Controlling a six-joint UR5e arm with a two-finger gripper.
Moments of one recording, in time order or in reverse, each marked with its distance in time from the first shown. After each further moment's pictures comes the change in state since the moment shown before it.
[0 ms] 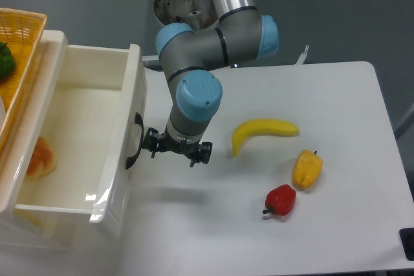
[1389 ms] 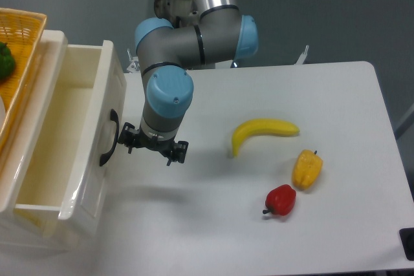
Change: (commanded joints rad) arm -0.071 0.015 -0.002 -0.002 -0.014 -0.017
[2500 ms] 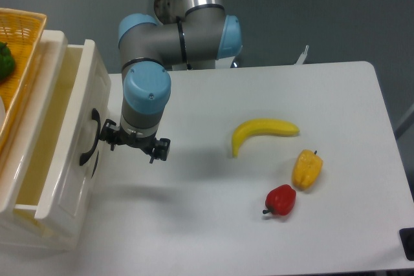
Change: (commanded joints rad) arm -0.069 0.012 0.009 0.002 -0.006 -0.037
